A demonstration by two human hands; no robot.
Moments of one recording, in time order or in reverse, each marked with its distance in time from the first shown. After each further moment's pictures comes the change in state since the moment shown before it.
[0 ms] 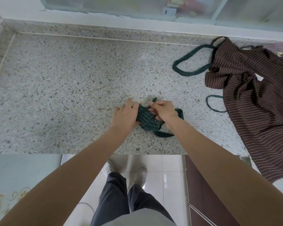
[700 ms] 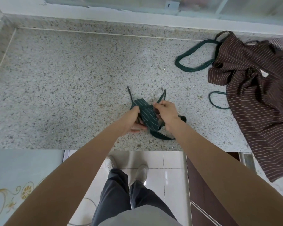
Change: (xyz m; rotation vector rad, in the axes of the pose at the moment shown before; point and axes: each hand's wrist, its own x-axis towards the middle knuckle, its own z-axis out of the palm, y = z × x) left_hand -0.006 0.009 -0.002 -1.384 -0.526 -0.575; right_hand -0.004 0.017 0.004 0.092 0.085 -0.002
